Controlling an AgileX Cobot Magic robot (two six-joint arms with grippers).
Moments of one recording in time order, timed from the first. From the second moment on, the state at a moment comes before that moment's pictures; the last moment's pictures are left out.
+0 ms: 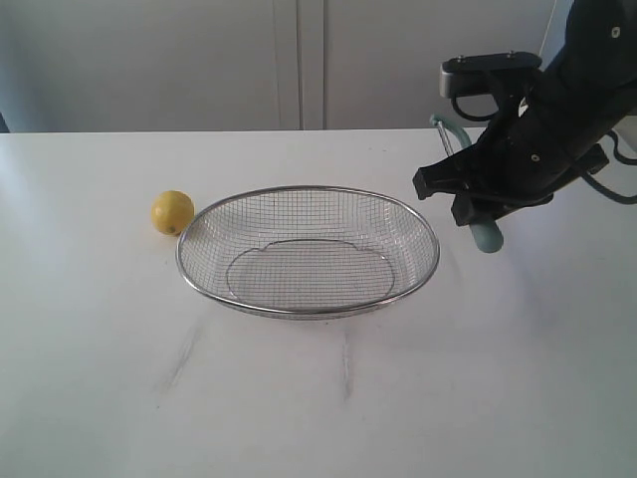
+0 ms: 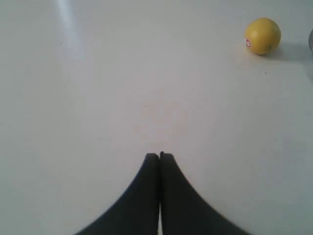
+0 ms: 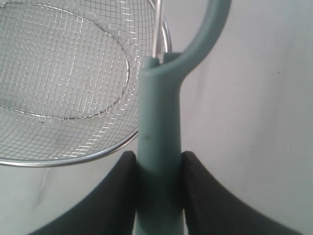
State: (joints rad) left arm 0.01 0.01 0.02 0.07 0.43 -0.13; right arm 0.32 1.59 -1.22 0.03 0.85 0.03
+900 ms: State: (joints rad) left arm 0.01 0.00 0.02 0.07 -0.25 -0.21; right arm 0.32 1.59 -1.22 0.03 0.84 0.03
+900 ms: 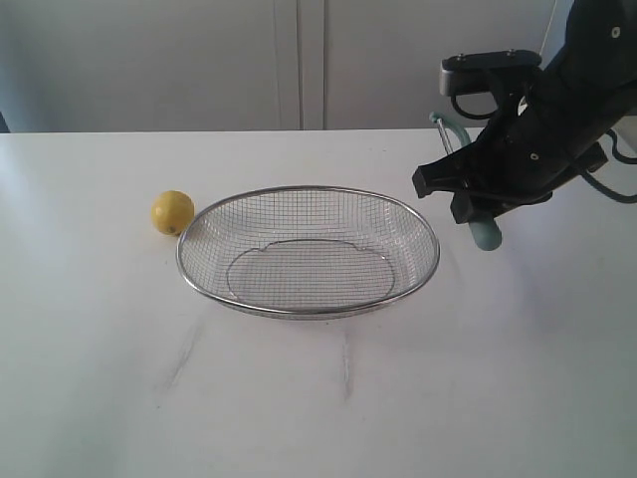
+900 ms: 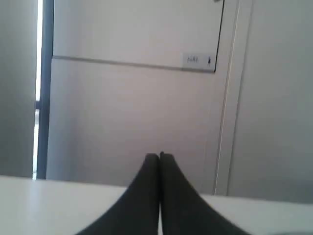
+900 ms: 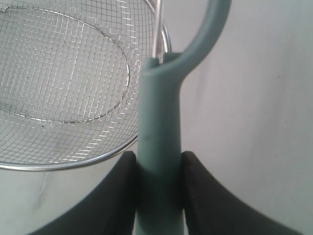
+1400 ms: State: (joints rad) left arm 0.01 0.29 -0.06 0.10 -0.23 -0.28; right arm 0.32 1.59 -1.22 0.03 0.84 0.03
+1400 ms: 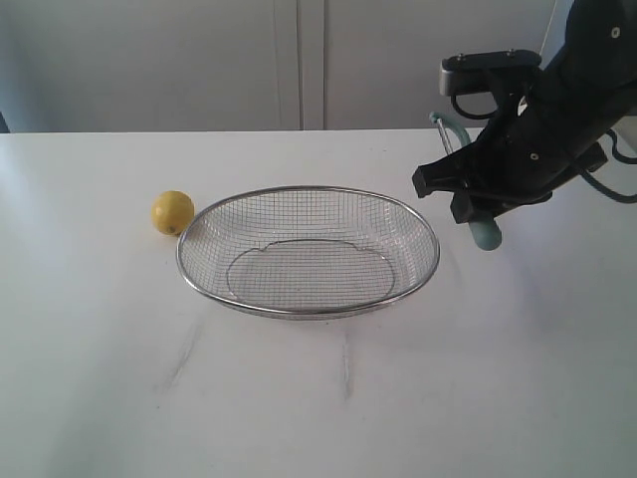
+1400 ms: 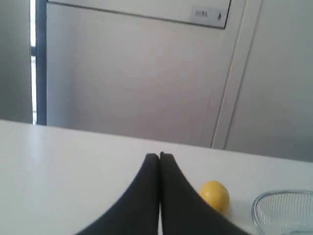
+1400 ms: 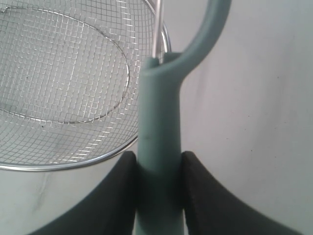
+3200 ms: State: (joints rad) left arm -0.28 1.91 -1.43 -0.07 0.43 -0.10; right arm 0.32 1.59 -1.22 0.03 0.83 0.03
